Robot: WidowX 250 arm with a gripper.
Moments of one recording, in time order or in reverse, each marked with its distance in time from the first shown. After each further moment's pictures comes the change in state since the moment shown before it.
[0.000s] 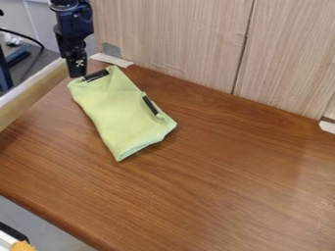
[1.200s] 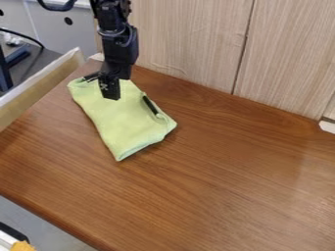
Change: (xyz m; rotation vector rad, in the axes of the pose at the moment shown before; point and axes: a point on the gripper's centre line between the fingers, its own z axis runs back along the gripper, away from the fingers) arm 0.055 -0.057 -0.023 -0.078 -0.092 -0.737
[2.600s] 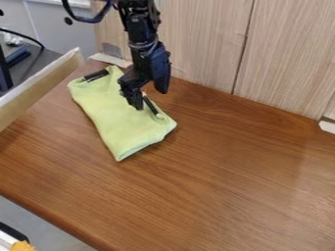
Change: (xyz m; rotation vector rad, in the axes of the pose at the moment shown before) arm 0.053 -0.001 -0.010 0.003 -0.082 -0.508
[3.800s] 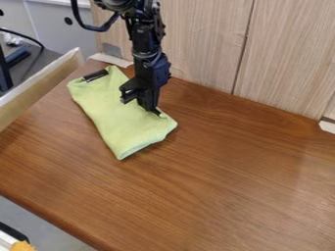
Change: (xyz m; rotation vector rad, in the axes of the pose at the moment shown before) arm -0.002 -0.003 -0.018 -0.061 0.031 0.002
